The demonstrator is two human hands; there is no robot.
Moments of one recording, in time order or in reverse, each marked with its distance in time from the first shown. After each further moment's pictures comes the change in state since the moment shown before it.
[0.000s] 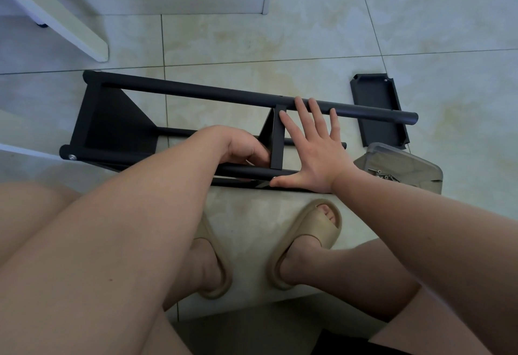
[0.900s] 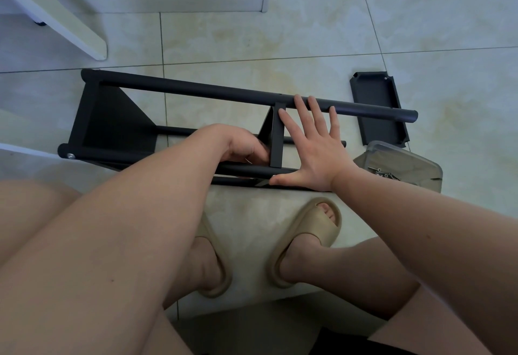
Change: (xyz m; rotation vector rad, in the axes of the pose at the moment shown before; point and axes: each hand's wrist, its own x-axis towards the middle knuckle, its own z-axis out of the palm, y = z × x) left_hand -0.007 0.006 0.005 0.014 0.017 0.007; right_hand 0.000 0.000 -0.001 0.004 -0.010 0.001
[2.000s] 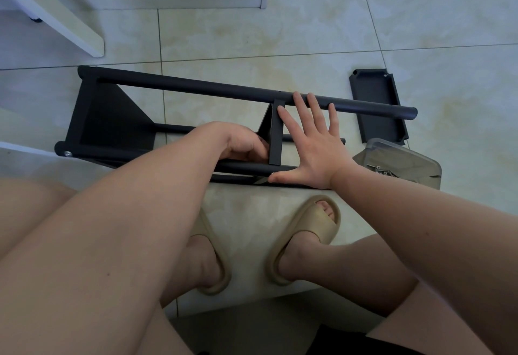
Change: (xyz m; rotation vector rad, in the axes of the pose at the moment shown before) left_hand 0.003 -0.001 0.001 -0.008 -0.025 0.024; right_hand 0.000 0.001 0.002 -0.001 0.018 -0.004
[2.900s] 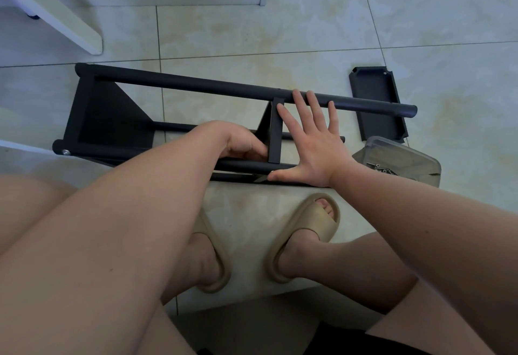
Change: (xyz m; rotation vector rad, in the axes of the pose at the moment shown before) left_hand -0.003 0.002 0.002 0.088 0.030 -0.060; right_hand -0.001 -0.001 -0.002 -0.004 -0.011 0.001
